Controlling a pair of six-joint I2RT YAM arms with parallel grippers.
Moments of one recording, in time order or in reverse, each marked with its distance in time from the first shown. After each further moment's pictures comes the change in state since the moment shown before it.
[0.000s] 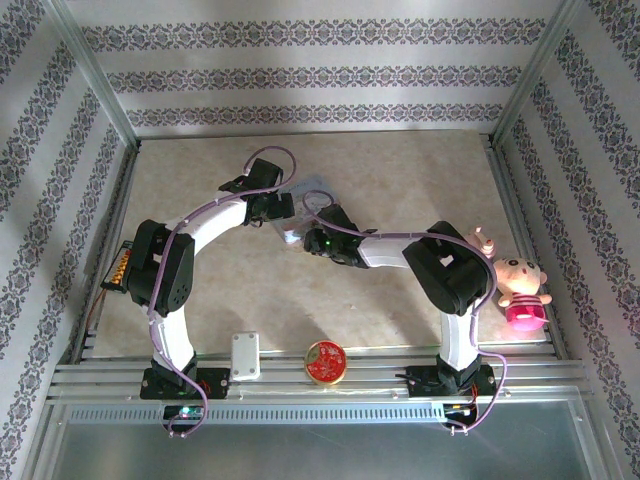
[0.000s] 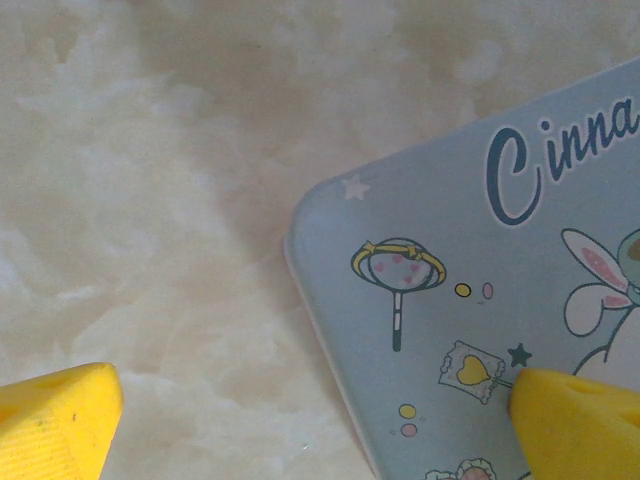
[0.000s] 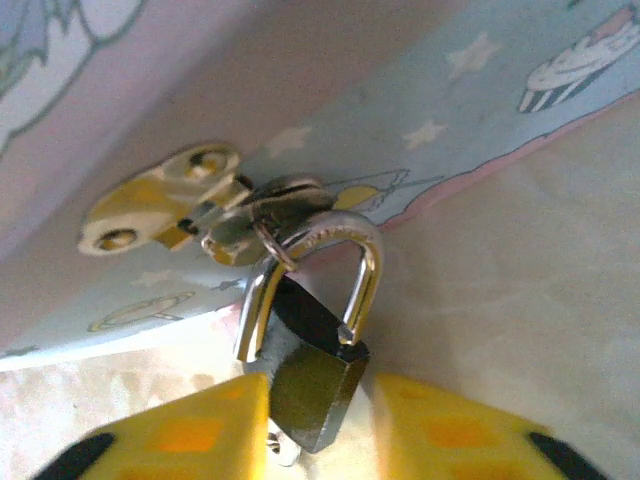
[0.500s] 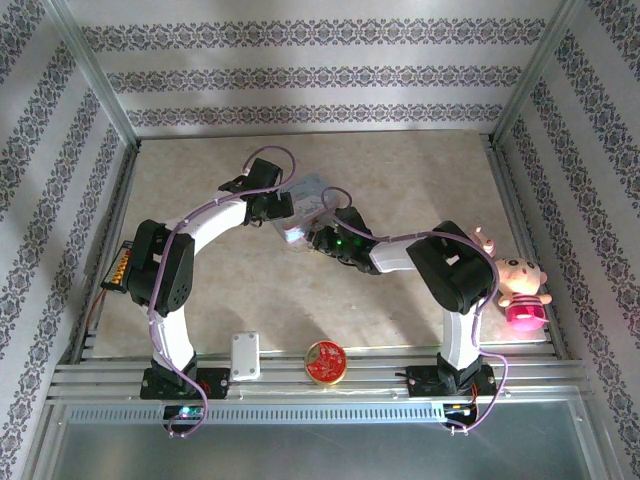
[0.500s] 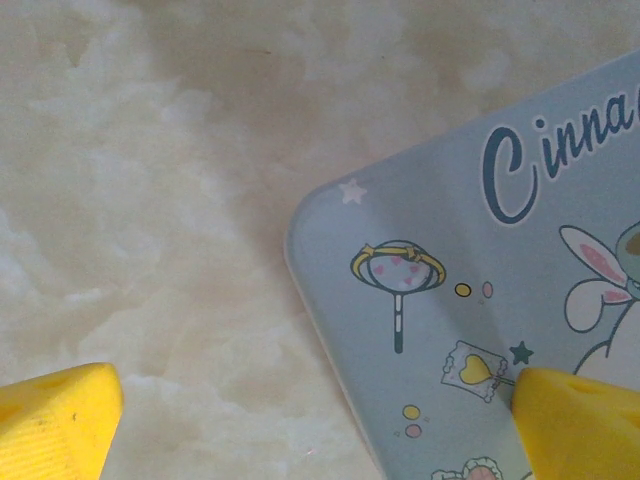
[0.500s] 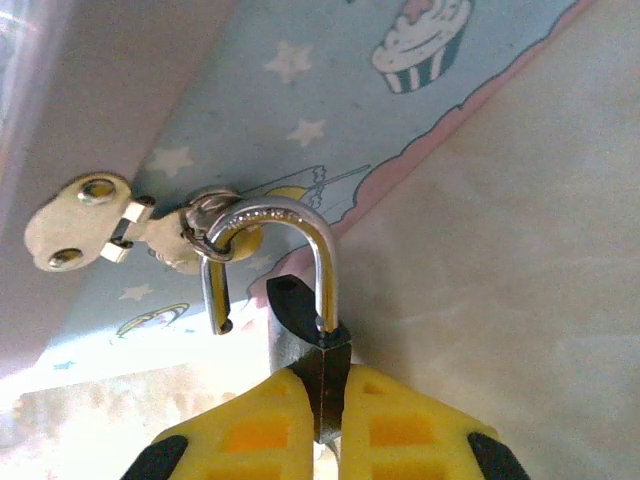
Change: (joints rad) left arm 0.002 0.000 0.000 0.001 -0.010 -0.007; right arm -0.072 -0.016 -0.150 0.275 -0.113 0.175
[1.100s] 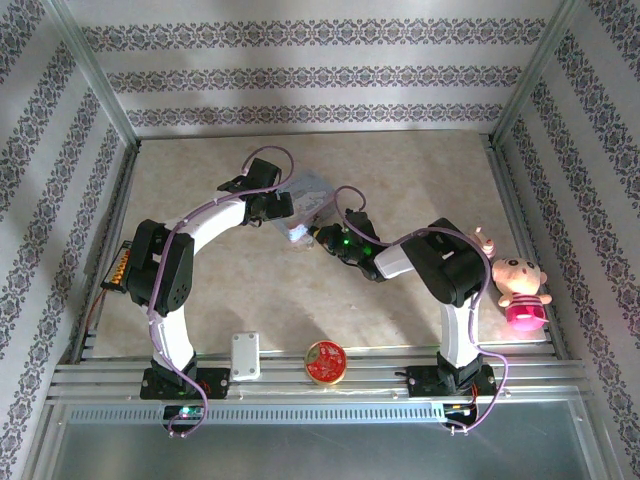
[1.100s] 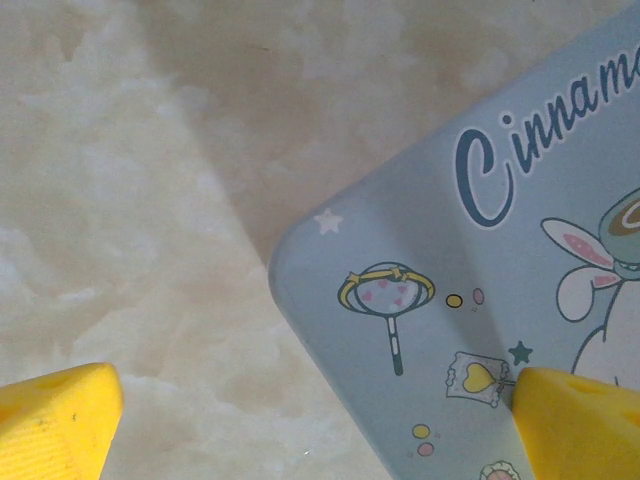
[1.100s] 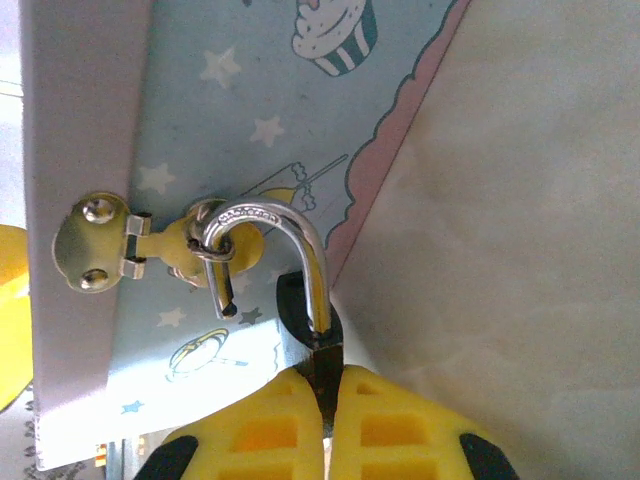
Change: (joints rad) left arm 0.007 0.000 -0.007 0.010 0.017 -0.007; right arm -0.035 0.061 -0.078 0.304 -0.045 0.206
